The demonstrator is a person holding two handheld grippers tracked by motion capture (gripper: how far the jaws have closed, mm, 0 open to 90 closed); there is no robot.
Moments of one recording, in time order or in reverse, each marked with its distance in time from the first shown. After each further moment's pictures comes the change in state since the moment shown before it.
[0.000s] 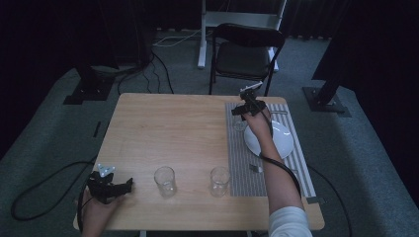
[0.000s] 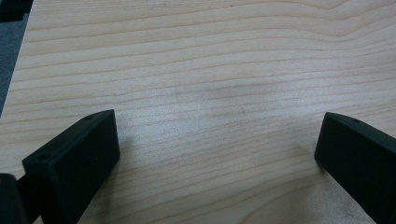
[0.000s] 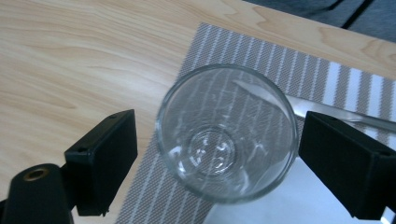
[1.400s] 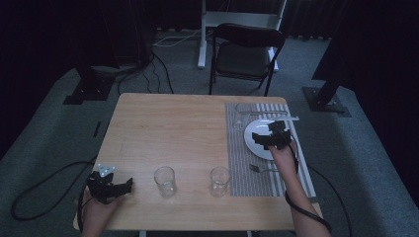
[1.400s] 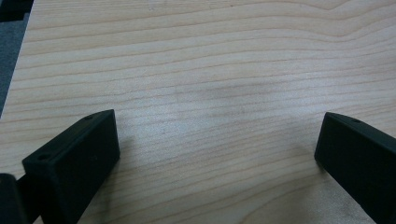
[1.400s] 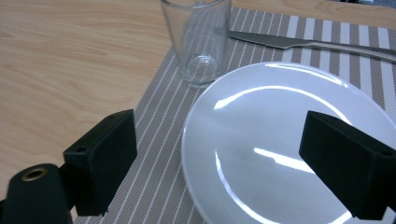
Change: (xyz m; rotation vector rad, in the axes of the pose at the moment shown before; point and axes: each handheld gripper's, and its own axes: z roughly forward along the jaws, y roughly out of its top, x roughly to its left) left arm 0.000 0.000 0.000 0.001 0.002 -0.002; right arm -0.023 -0.130 -0.082 -0.214 0.059 0.066
